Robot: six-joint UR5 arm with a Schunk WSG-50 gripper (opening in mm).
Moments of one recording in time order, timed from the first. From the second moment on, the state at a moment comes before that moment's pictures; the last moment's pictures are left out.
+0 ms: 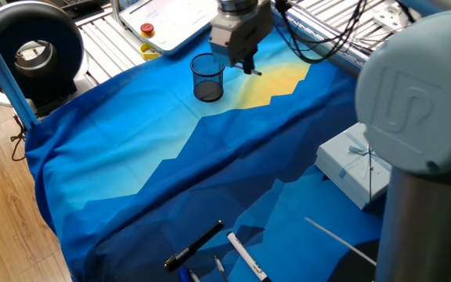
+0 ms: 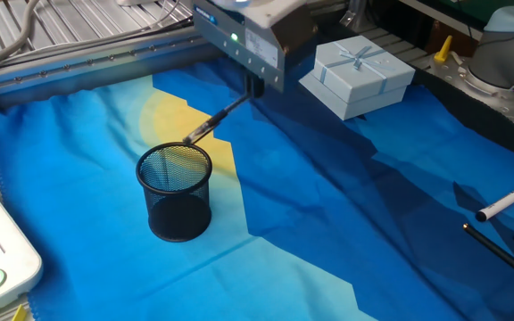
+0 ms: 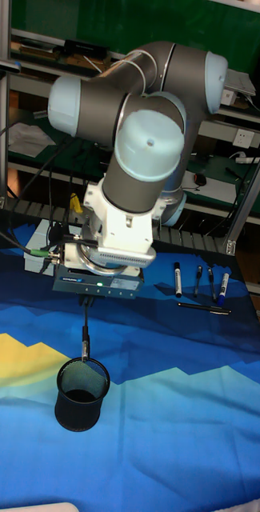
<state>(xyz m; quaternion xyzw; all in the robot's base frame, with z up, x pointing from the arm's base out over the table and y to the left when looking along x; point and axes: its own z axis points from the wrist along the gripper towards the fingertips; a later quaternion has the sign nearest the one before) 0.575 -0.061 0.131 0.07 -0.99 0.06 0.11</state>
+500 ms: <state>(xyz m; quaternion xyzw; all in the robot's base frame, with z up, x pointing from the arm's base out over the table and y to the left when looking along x) 0.568 -0.052 0.118 0.06 -0.98 0.05 0.17</state>
